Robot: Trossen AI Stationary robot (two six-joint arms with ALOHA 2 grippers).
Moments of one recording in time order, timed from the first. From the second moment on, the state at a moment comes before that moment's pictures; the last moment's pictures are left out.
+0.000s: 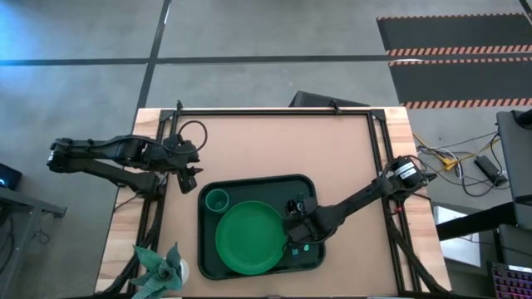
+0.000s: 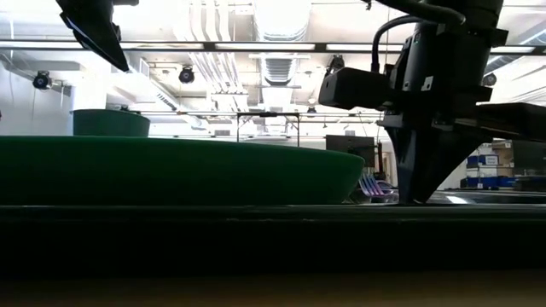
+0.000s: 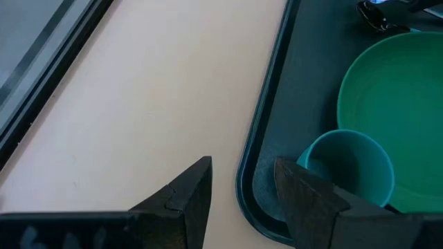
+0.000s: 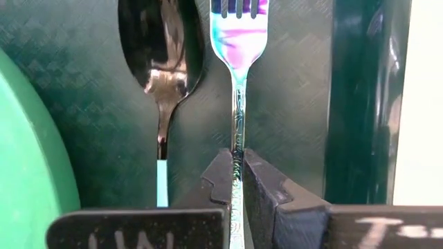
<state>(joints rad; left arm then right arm) -0.07 0.87 1.01 -1.11 -0.31 -0.39 0.45 1.96 1.30 -0.82 0.24 1.91</state>
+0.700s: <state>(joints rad) -0.07 0.87 1.01 -1.11 -0.31 -0.39 0.46 1.96 1.30 -0.81 0.24 1.94</state>
